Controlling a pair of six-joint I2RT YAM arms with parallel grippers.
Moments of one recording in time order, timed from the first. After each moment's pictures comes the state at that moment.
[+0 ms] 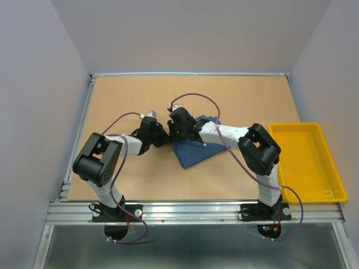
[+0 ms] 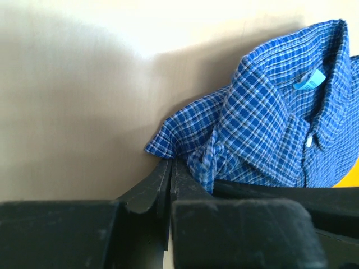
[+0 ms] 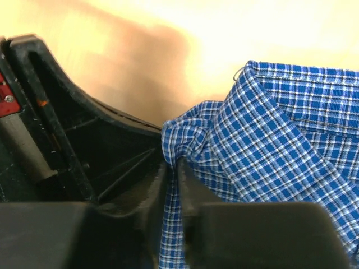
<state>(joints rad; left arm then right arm) -0.44 1.69 0.69 0.29 0.17 -0.86 0.84 2.01 1.41 -0.20 0.08 0.42</state>
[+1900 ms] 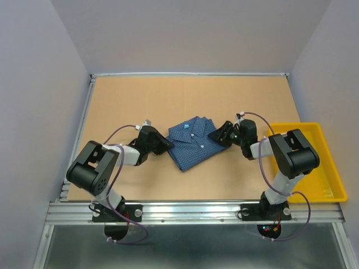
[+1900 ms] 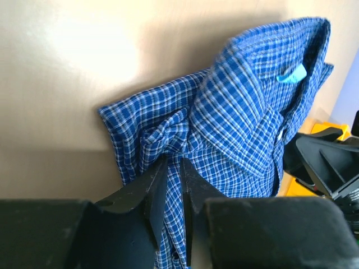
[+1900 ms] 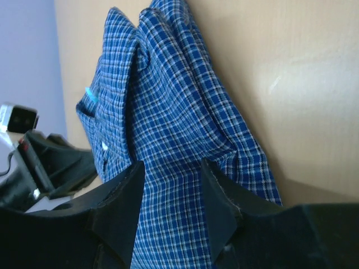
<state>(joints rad) -0.48 1.58 0.52 0.38 0.11 -1.11 0.26 1.73 0.55 0.66 -0.43 0.87</state>
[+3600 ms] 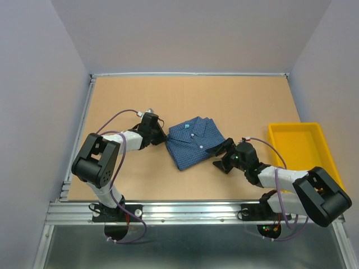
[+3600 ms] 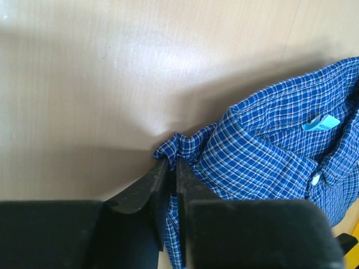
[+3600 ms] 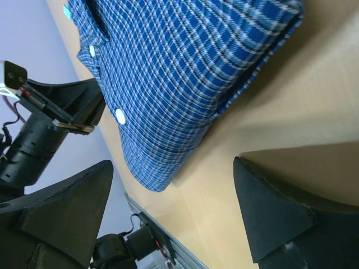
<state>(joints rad) -0.44 1.66 0.78 0.04 0.03 -0.85 0.53 1.21 0.22 0.45 -0.11 1.37</state>
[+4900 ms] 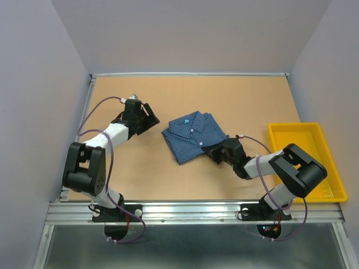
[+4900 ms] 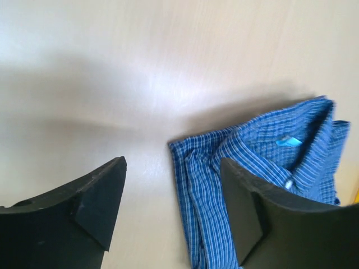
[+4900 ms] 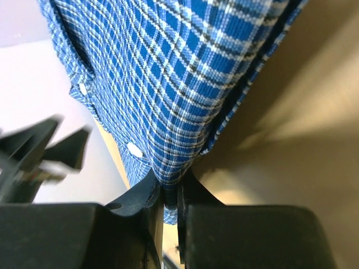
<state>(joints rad) -0.28 1.58 0.91 -0.12 0.05 -0.75 0.63 1.54 0.33 0.67 0.08 1.53</state>
